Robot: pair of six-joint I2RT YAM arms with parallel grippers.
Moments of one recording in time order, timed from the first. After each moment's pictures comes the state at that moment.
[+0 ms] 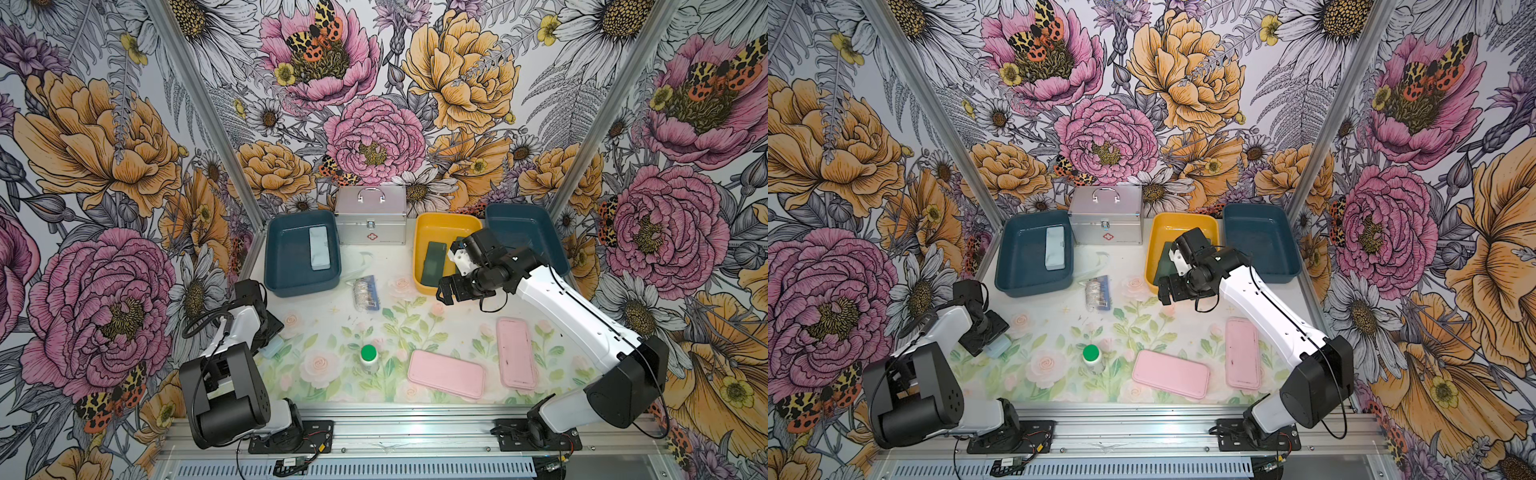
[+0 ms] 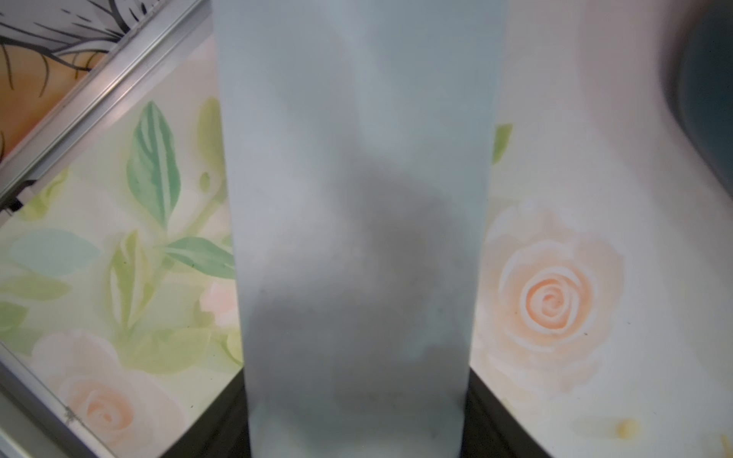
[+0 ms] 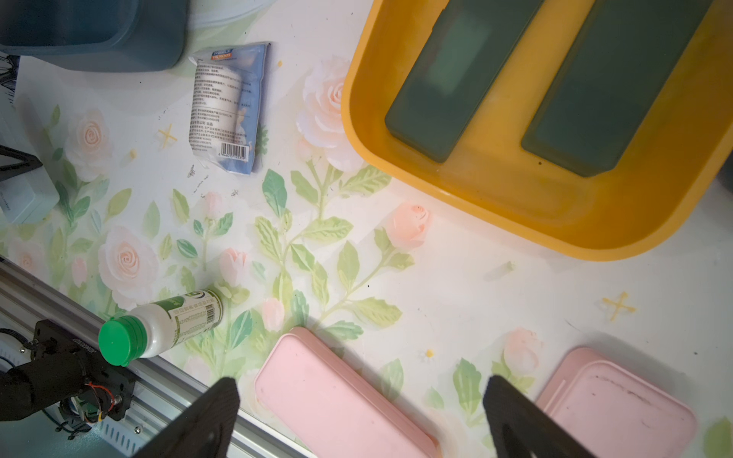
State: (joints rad) left arm 0.36 1.36 0.79 -0.77 -0.17 -0.55; right arm 0.51 1.48 1.43 -1.07 -0.16 0.25
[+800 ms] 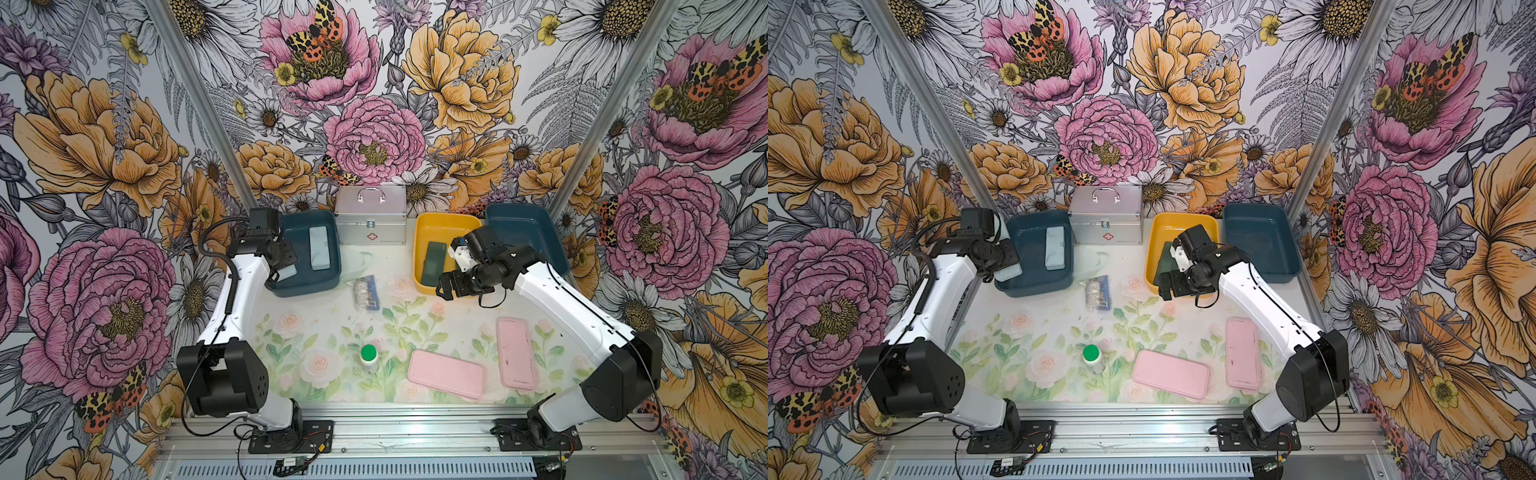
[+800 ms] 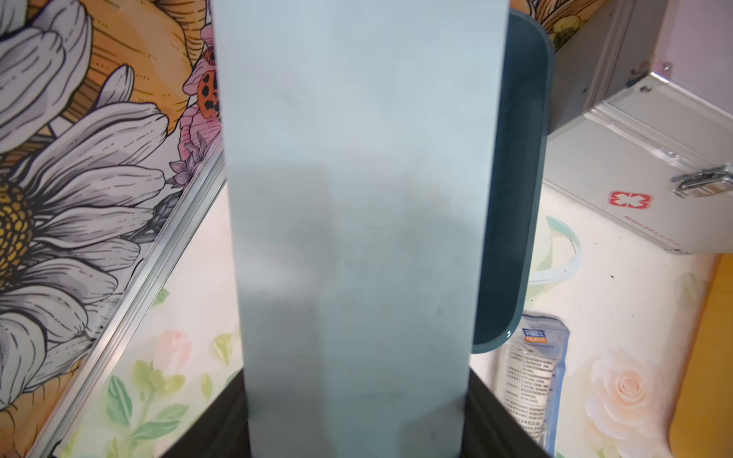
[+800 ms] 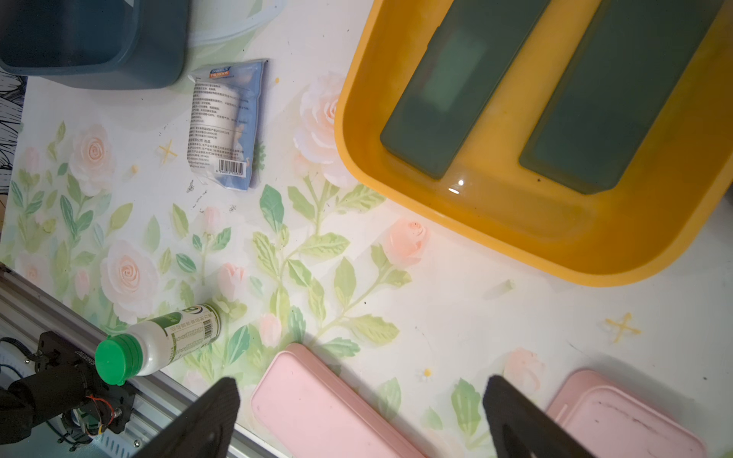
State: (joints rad) left arm 0.08 1.56 1.51 -0.93 -0.17 -0.32; right arm 0.46 1.52 1.43 -1.02 -0.20 0.23
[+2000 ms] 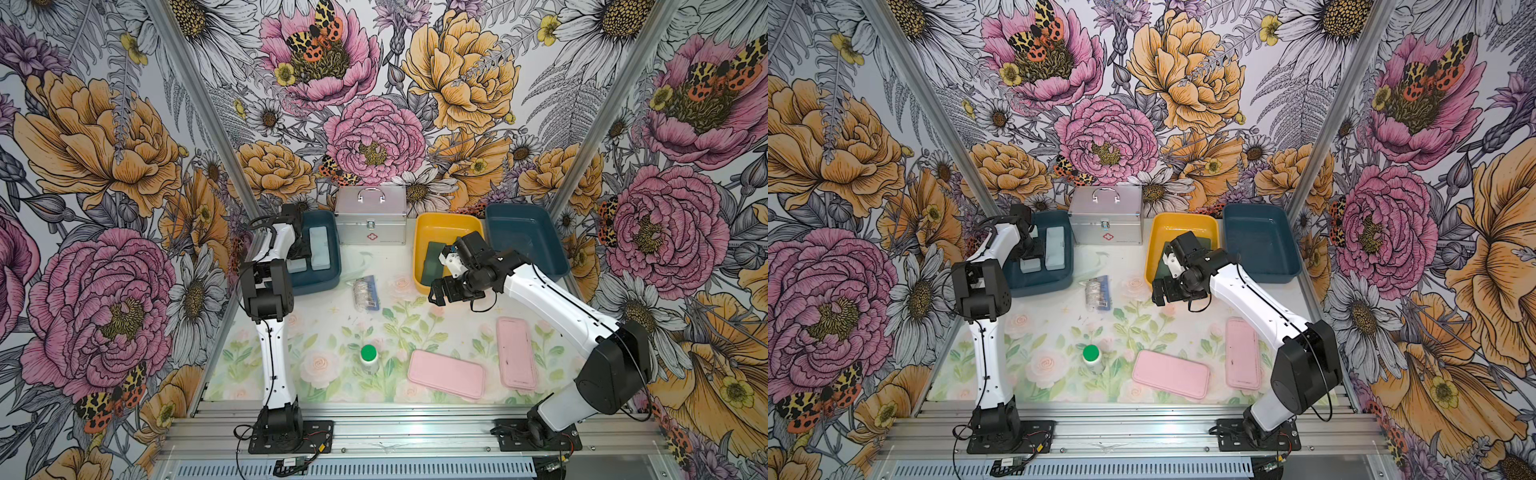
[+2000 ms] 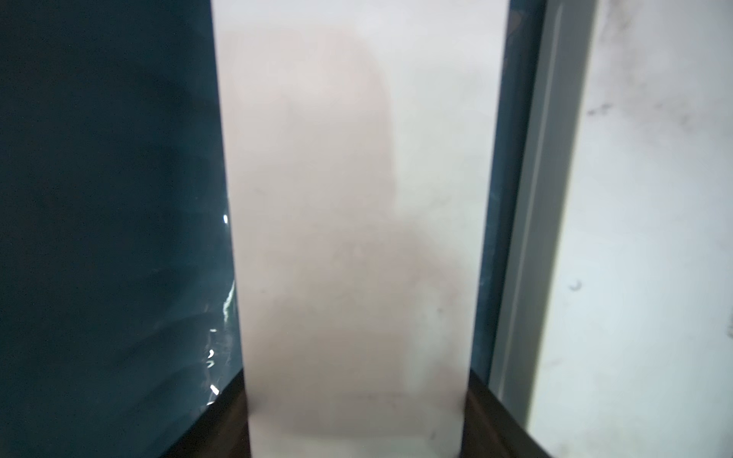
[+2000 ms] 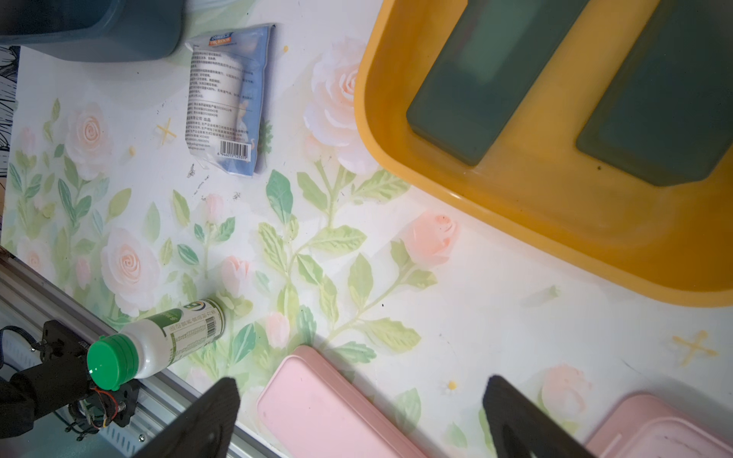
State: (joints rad) left arm 0.10 2.45 2.17 -1.00 -0.18 -0.16; right arm 0.51 1.56 1.38 -0.97 -0.22 0.25
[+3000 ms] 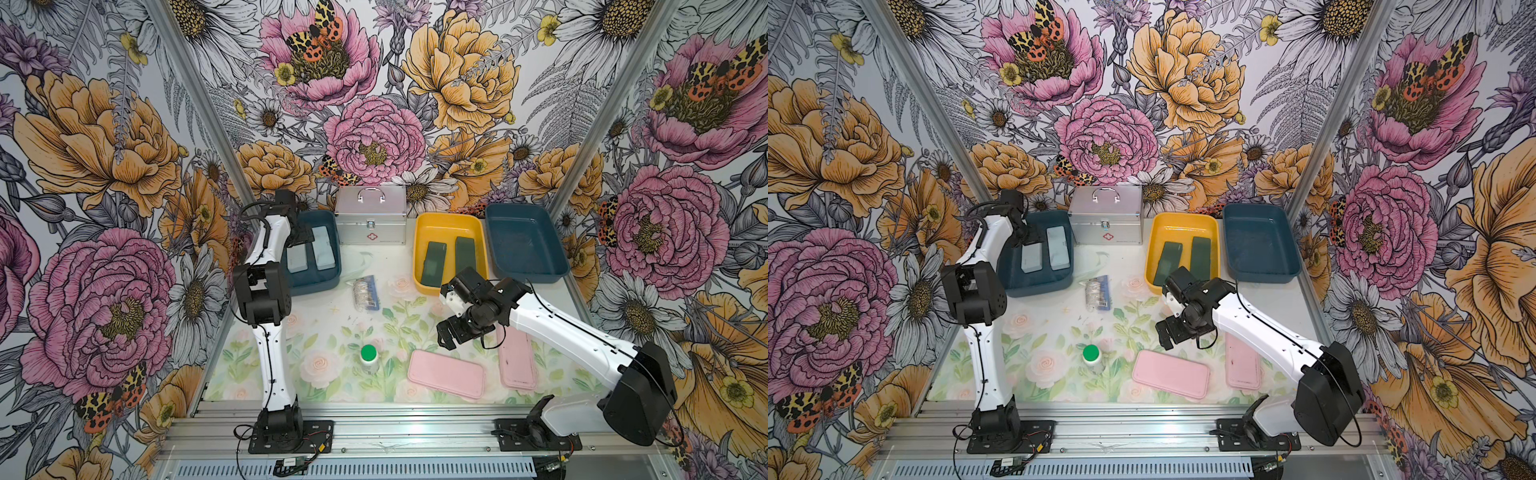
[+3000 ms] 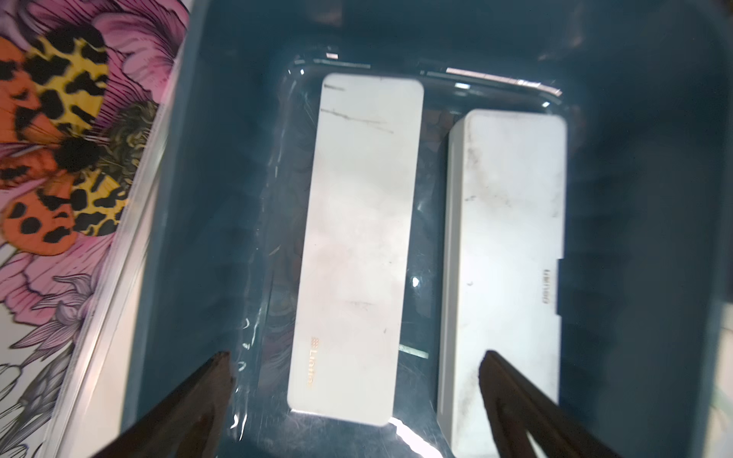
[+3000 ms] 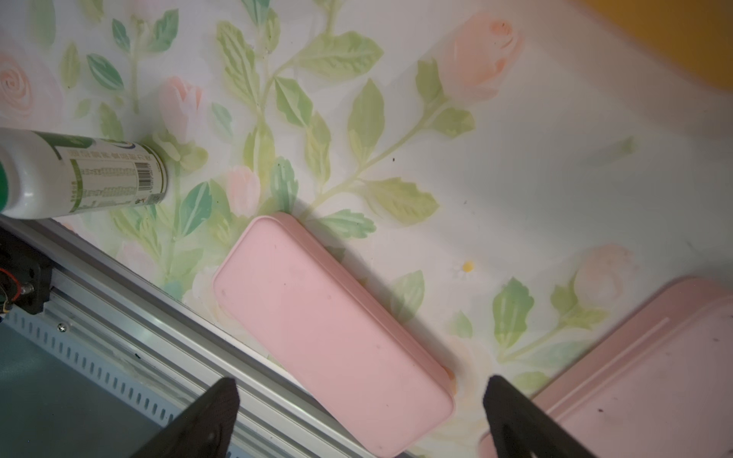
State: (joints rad) left arm 0.10 2.29 2.21 -1.01 -0.15 -0.24; right arm 0.68 1.38 1.12 -1.08 -0.17 0.22
